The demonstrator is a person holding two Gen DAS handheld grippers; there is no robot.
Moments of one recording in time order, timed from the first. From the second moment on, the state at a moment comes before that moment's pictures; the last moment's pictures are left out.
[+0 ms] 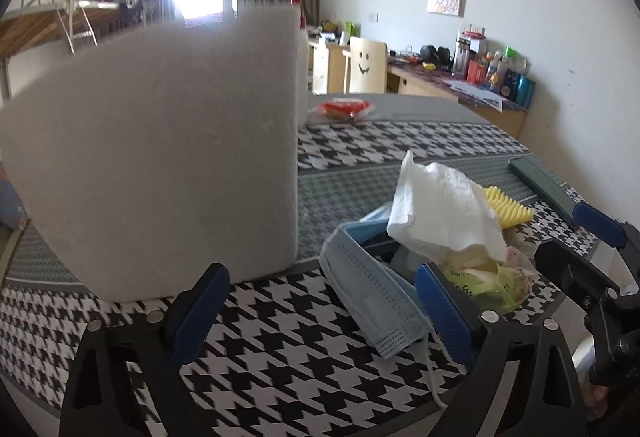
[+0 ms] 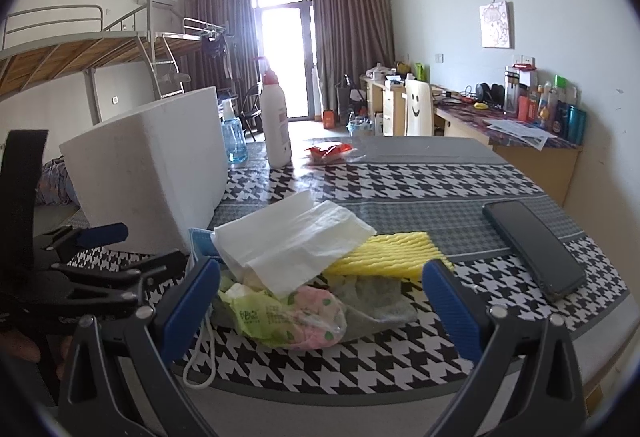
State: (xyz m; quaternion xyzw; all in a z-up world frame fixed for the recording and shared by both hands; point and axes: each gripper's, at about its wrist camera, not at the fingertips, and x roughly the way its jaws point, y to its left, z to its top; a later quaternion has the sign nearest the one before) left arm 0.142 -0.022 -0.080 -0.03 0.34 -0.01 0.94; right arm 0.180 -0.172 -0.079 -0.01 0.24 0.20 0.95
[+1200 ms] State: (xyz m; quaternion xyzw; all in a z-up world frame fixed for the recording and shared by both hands) left arm 0.176 -0.022 -0.104 -0.05 0.39 -0.03 0.92; right arm 0.216 -0.137 -0.087 -0.02 0.29 0.26 0.92
